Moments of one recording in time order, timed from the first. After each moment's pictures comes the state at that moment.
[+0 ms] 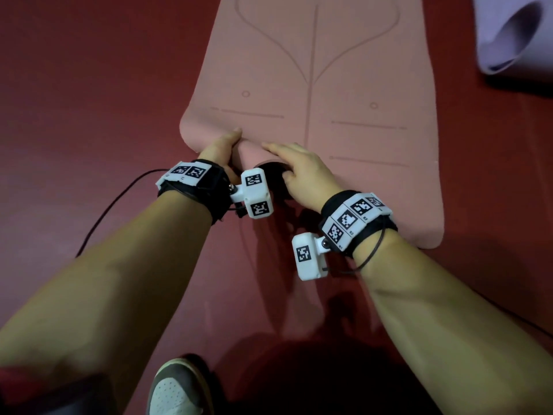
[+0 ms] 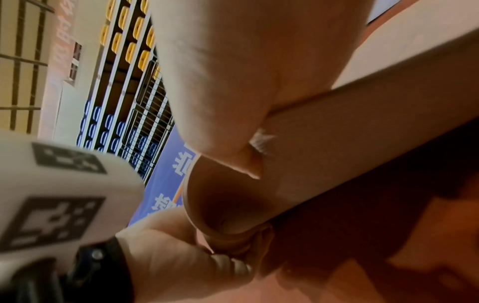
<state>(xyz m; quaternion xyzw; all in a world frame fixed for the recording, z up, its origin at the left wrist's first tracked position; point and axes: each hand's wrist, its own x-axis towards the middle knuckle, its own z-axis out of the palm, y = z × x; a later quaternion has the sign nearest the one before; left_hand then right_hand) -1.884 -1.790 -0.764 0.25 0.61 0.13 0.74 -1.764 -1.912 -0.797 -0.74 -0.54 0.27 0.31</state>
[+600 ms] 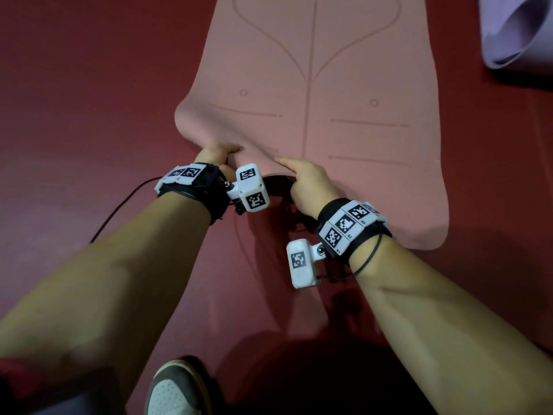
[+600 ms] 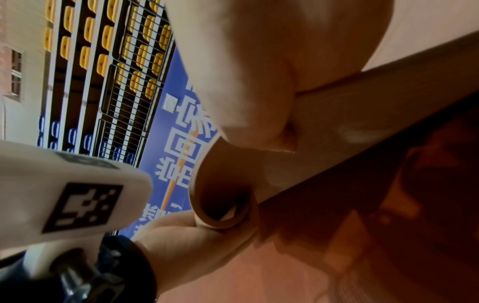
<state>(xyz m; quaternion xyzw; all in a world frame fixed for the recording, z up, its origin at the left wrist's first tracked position) -1.876 -1.790 -0.765 0.23 0.64 0.12 0.72 -1.767 -1.923 -0.801 -0.80 -0.43 0.32 0.27</state>
